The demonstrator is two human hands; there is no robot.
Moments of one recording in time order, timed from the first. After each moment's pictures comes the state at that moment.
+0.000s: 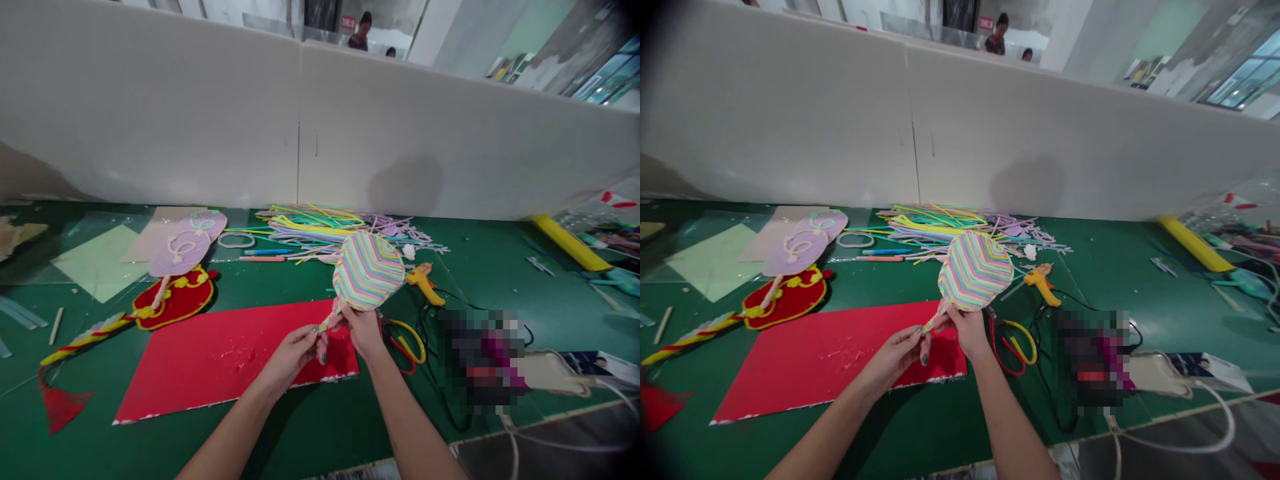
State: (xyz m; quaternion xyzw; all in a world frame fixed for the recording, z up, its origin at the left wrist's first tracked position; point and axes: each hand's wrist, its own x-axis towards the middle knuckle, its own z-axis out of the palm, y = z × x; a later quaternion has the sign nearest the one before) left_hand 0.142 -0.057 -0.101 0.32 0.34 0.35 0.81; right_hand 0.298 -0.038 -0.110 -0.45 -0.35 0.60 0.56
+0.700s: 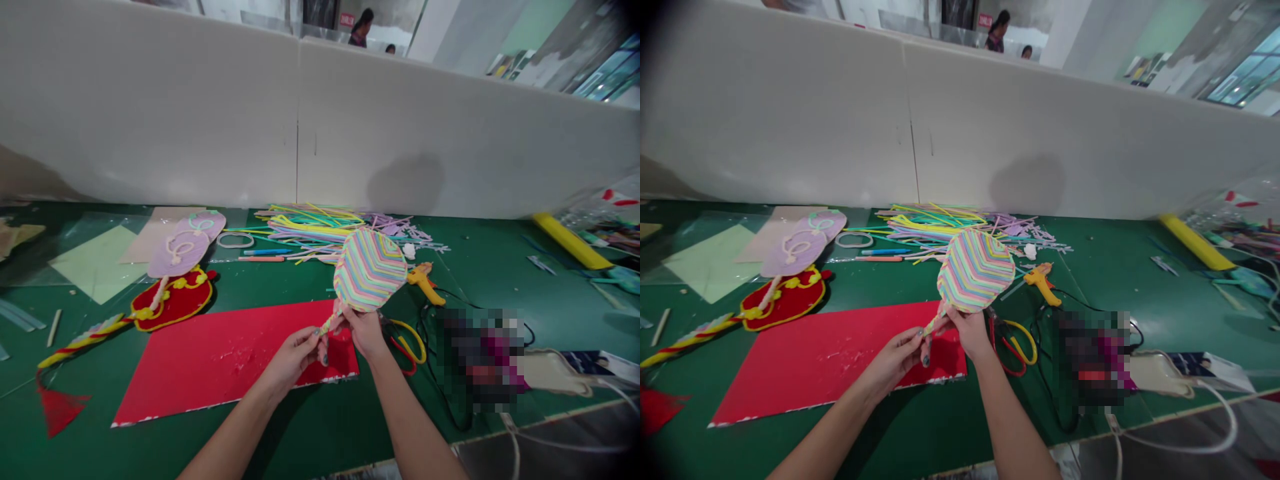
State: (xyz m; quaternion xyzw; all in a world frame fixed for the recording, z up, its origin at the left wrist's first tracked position) left_hand 0.144 -0.059 -0.102 0.31 0.35 0.35 0.81; right_hand 0.303 -0.039 -0.114 -0.45 -0.37 0.60 0.55
